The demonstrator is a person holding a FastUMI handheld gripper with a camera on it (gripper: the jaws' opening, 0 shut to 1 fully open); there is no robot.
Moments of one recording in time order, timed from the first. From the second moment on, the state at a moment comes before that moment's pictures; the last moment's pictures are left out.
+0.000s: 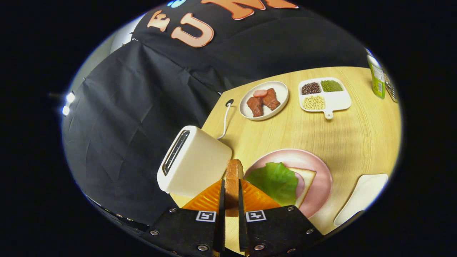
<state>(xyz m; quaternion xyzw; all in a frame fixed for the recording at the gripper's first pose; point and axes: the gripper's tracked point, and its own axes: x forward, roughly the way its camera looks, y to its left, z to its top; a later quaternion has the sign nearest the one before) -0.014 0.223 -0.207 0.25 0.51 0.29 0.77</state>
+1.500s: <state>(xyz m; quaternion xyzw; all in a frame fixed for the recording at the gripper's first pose) 0.032 0.136 -0.229 0.11 0.37 0.20 0.90</state>
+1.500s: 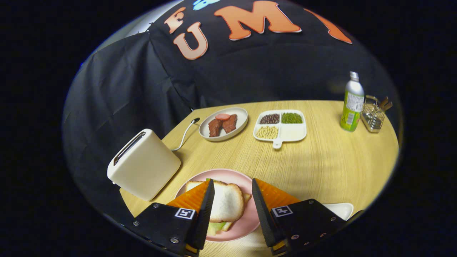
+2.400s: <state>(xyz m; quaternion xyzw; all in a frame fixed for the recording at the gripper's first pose) 0.017 0.090 -0.056 0.02 0.07 0.07 0.99</state>
